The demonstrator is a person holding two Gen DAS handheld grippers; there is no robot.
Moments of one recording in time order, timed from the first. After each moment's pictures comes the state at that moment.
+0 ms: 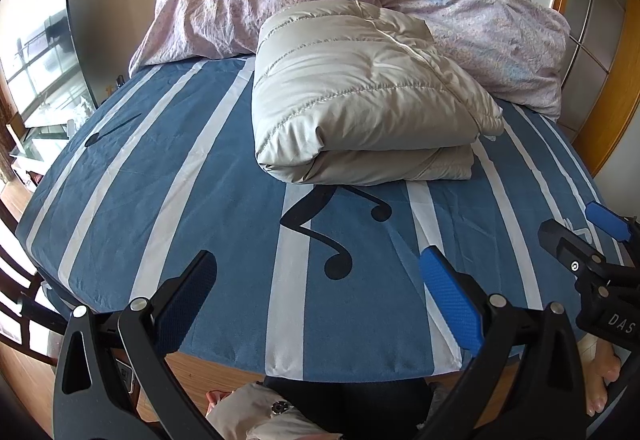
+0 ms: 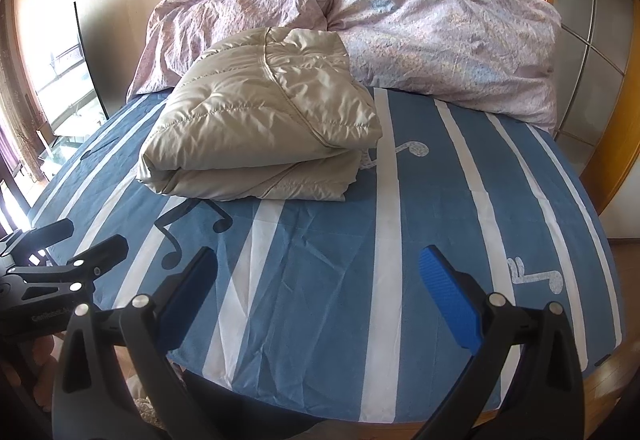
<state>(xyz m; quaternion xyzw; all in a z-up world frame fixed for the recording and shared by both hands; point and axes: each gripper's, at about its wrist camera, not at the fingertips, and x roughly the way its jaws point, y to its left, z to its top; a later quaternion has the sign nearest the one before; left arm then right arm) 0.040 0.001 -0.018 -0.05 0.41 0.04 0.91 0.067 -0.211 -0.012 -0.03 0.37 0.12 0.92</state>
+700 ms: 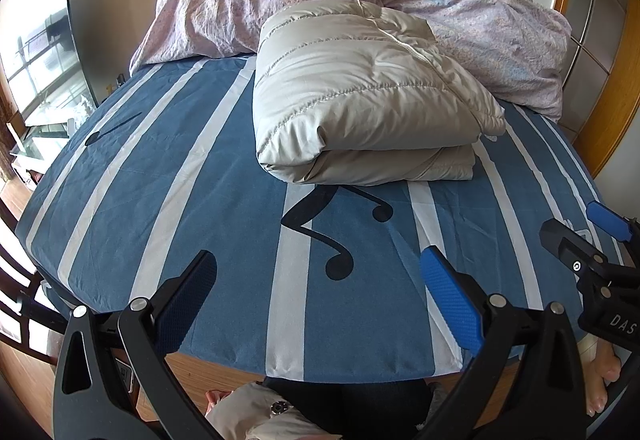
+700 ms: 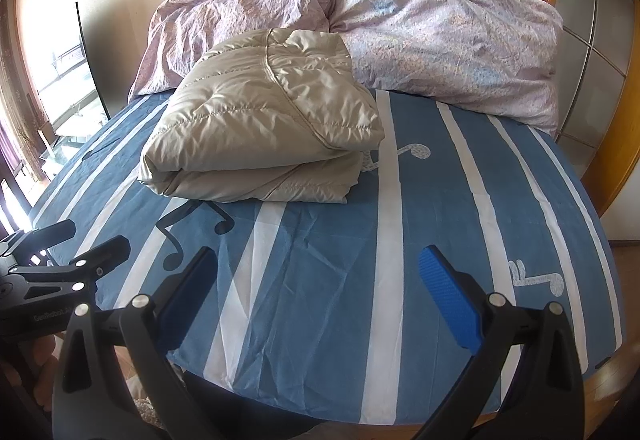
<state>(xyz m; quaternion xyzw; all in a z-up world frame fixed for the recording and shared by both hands) 0.041 0.002 -0.019 -0.05 0.41 0.04 0.91 0.069 -0.209 -0.012 -0.03 0.37 0.13 0.92</state>
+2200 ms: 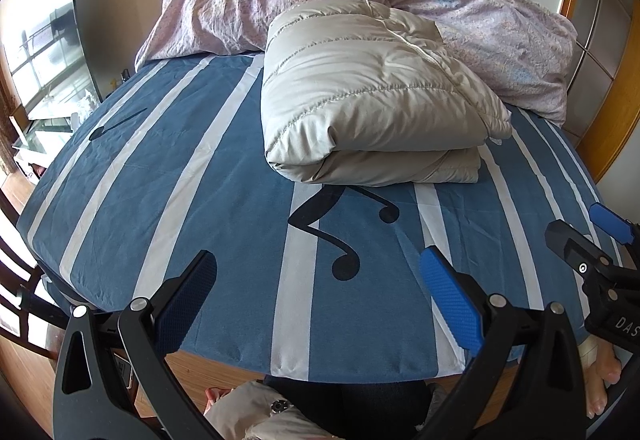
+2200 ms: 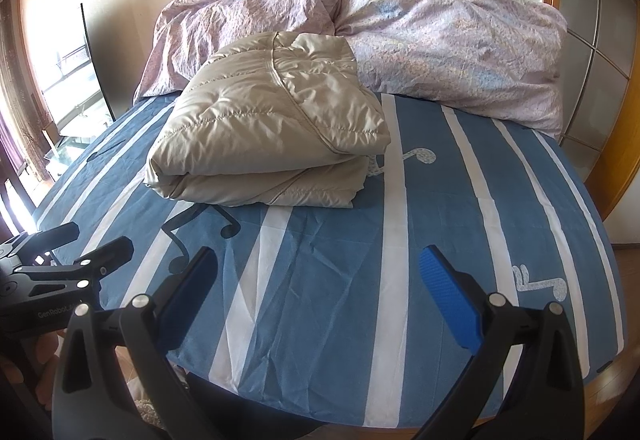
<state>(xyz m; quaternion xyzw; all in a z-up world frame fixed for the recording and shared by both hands) 0.041 0.009 -0.020 -0.06 0.42 0.05 0.91 0.070 -0.202 -0.010 -0.03 0.37 0.13 0.92</state>
